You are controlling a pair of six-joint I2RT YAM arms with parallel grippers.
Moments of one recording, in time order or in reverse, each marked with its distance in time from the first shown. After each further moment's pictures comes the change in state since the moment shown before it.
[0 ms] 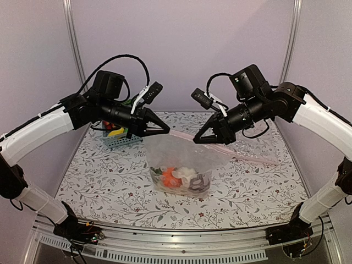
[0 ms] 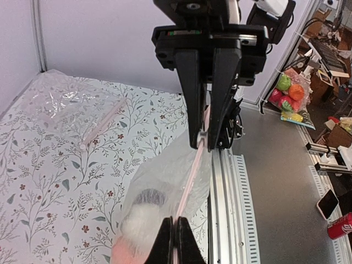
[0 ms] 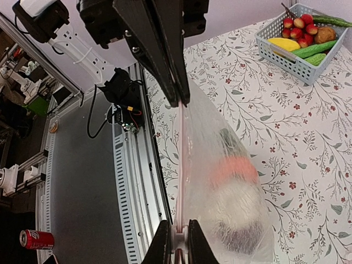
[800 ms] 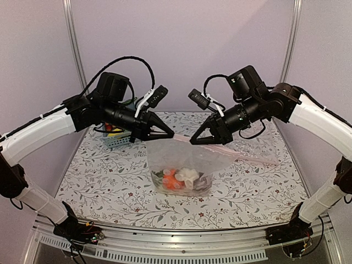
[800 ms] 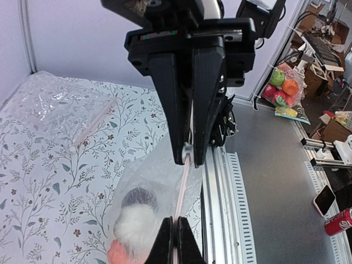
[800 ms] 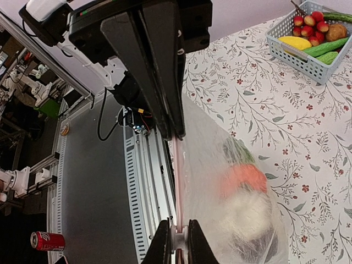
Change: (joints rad) left arm -0.049 0.009 0.000 0.004 -0.008 0.000; right arm 0.000 0.022 0.000 0.027 -0.055 0.038
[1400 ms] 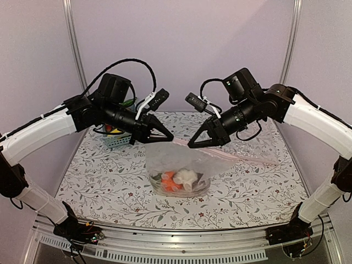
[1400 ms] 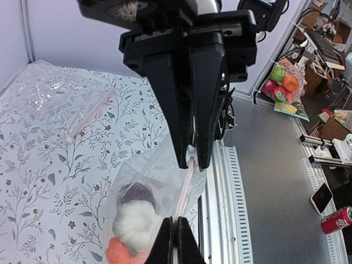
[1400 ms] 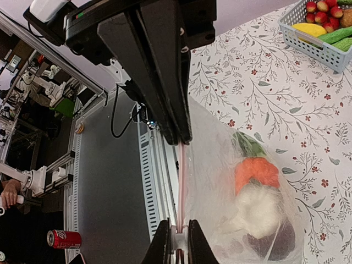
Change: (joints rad) left arm -0.013 0.006 0.000 -0.039 0.006 0.001; right arm -0.003 0.035 0.000 0.005 -0.079 0.044
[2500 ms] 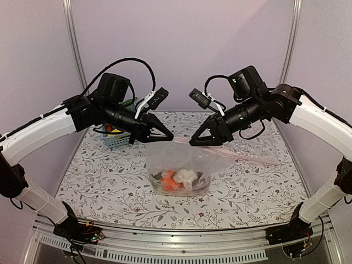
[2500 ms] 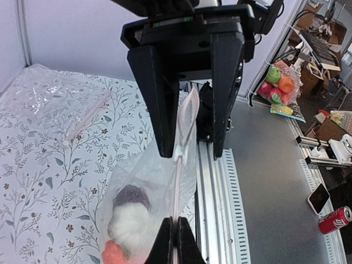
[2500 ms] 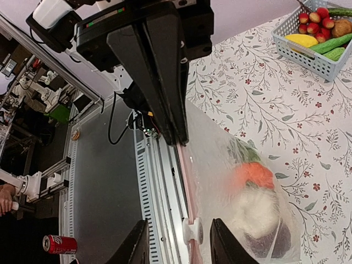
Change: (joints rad) left arm 0.000 -0.004 0.000 0.013 0.021 -0.008; right arm 0.000 -0.045 -0.019 0.034 0.039 0.020
